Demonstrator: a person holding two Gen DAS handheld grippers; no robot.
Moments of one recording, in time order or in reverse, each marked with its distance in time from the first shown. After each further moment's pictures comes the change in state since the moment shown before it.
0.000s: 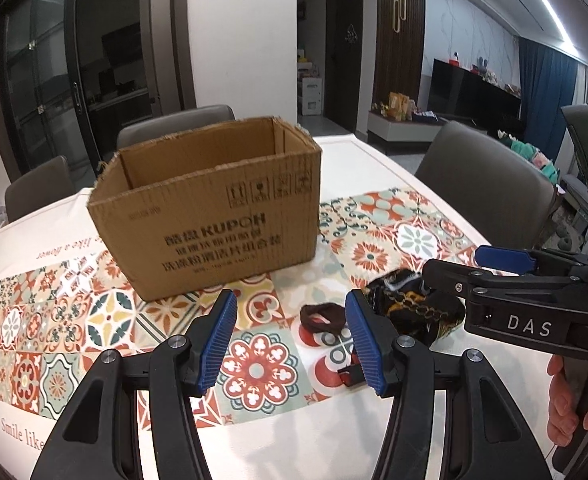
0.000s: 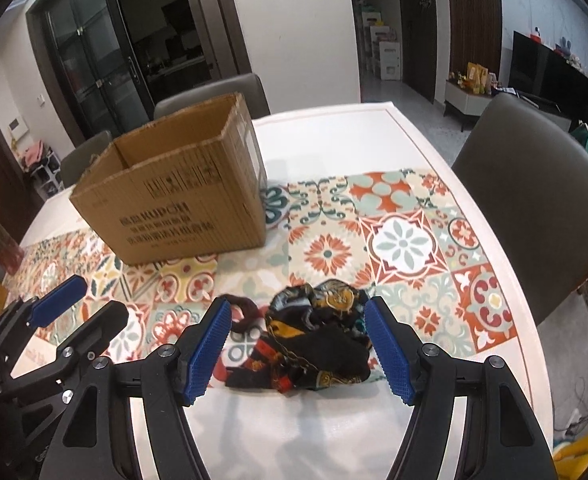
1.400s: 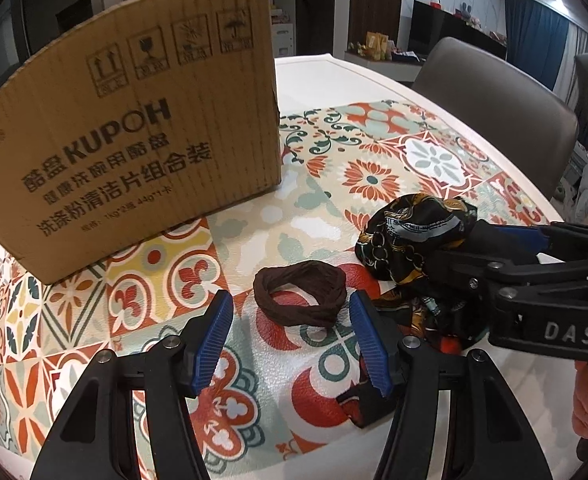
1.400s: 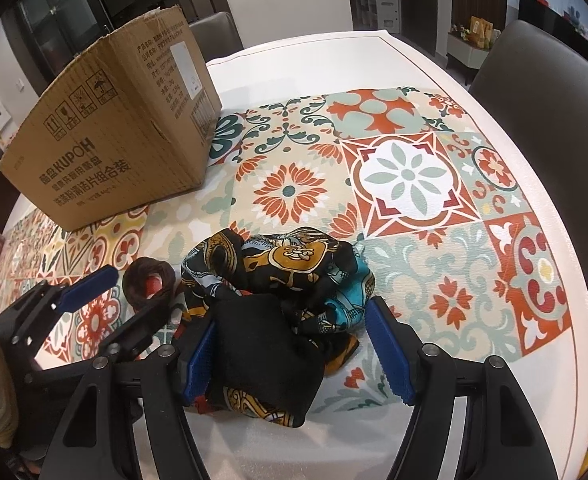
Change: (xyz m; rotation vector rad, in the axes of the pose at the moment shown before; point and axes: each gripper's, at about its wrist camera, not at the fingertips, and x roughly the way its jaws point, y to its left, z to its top) left arm 0.125 -0.025 -0.034 0.089 0.202 -0.073; right arm 0.096 -0.039 -0.023 0.037 0.160 0.009
